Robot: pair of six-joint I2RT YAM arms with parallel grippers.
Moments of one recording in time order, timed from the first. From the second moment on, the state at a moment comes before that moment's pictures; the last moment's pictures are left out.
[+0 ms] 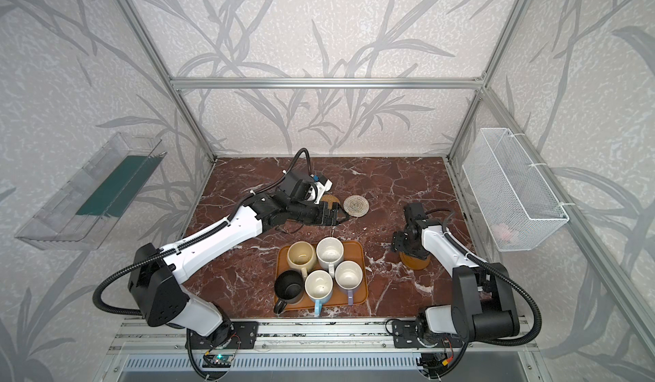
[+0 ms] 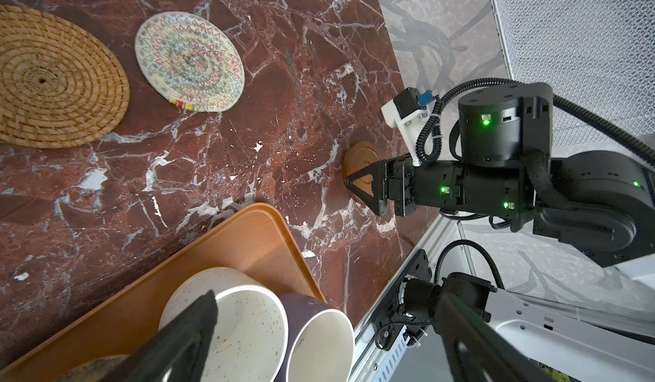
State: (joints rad) left arm -0.73 1.56 1.33 -0.52 0.40 -0.60; right arm 0.10 1.39 0.76 -0.71 -0.03 0.36
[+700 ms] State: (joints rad) left arm -0.79 1.63 1.40 -0.53 0.34 -0.56; right arm 0.09 1.53 0.83 -0.74 0.00 0.35
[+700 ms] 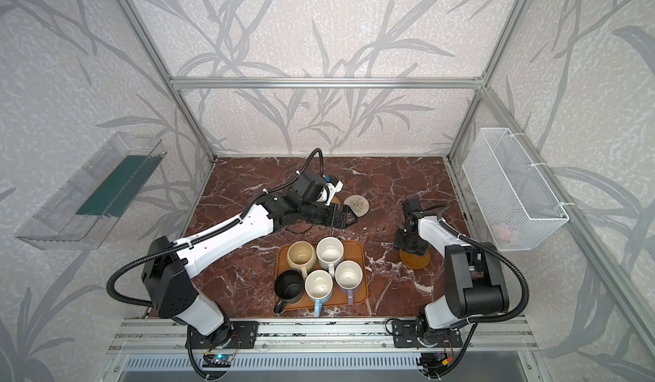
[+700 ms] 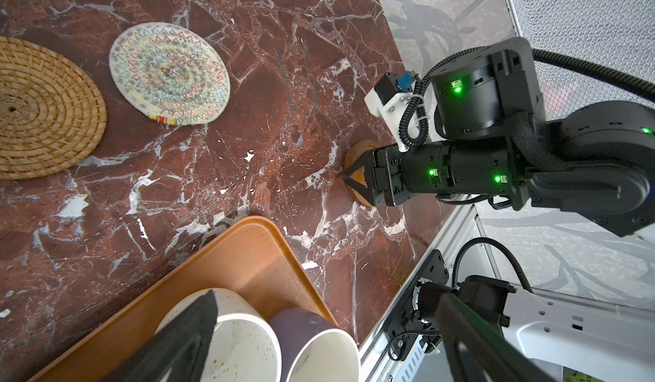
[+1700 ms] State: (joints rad) left arm -0.75 1.59 1.29 -0.44 0.38 -0.56; right arm 0.10 1.66 0.99 -0.76 -0.02 0.35
